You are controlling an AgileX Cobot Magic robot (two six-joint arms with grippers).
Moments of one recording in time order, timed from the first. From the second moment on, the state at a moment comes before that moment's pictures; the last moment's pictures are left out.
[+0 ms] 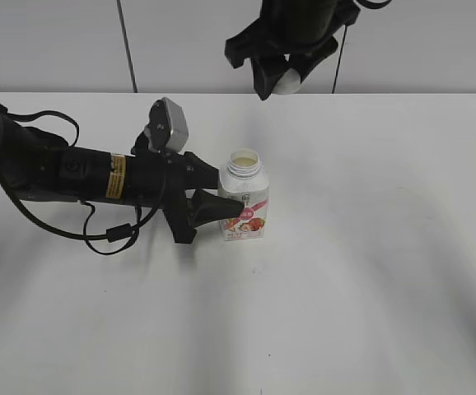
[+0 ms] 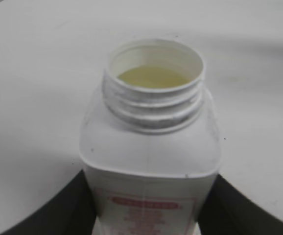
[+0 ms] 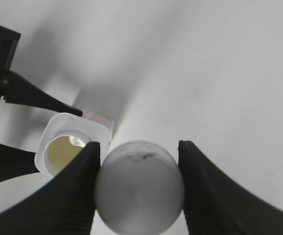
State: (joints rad) left arm -0.30 2.20 -1.11 1.42 -0.94 -0.63; right arm 0.58 2.10 -2.02 -0.04 1.23 -0.05
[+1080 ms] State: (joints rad) left arm -0.30 2.20 -1.11 1.42 -0.95 -0.63; right arm 0.28 2.07 -1.42 0.09 0.85 0.00
